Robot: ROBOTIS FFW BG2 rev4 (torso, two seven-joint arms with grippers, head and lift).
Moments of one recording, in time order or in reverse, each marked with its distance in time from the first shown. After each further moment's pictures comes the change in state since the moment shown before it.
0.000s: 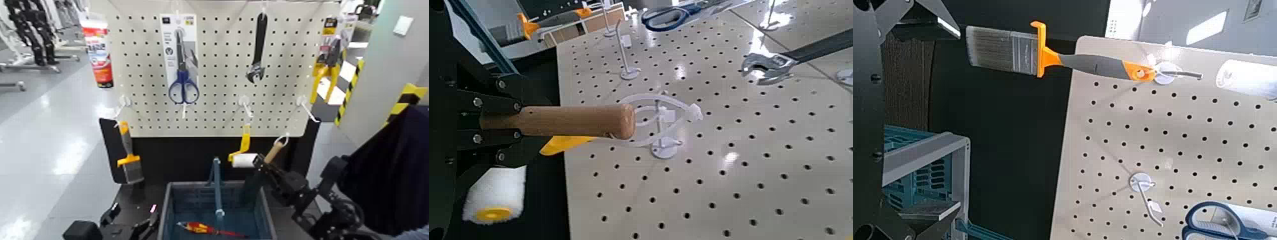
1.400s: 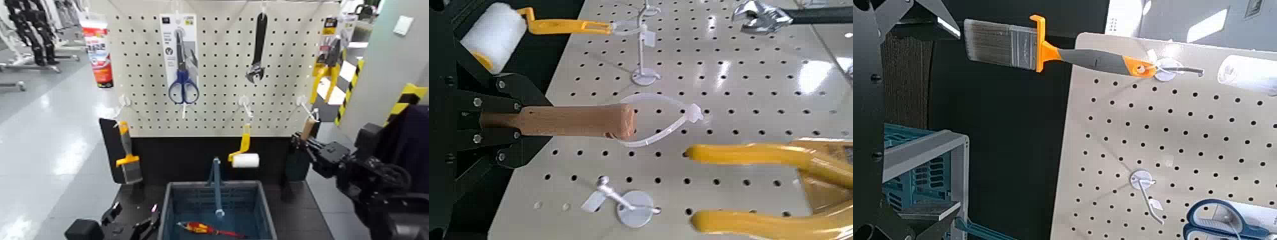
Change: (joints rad) left arm -0.005 0.001 -0.003 0.000 -0.004 0.006 0.000; right arm -0.128 -0.140 -0.129 -0.016 0.250 0.030 0.043
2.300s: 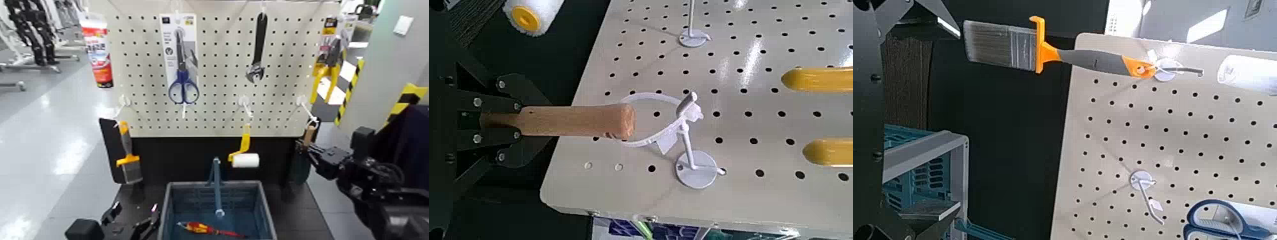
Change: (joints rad) left arm -0.002 -0.001 0.000 0.000 -0.002 0.001 0.001; right arm -0.139 -0.059 0.049 0.316 0.015 -0.085 0.029
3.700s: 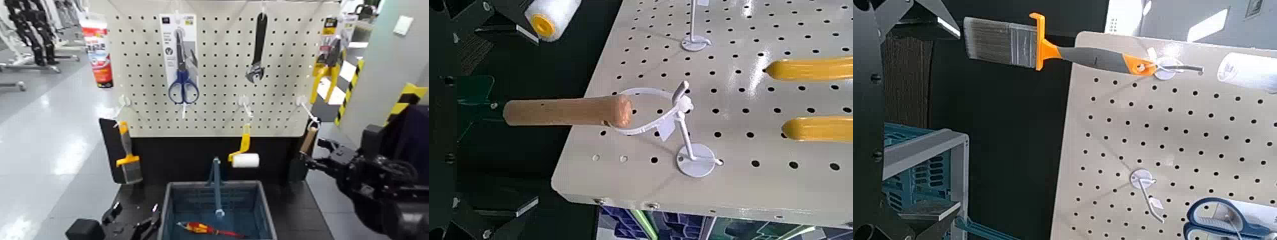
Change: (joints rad) left arm 0.004 0.002 -0.005 -0.009 -0.001 0.005 0.008; right arm -0.006 -0.031 -0.031 -0.013 0.014 0.050 0.090
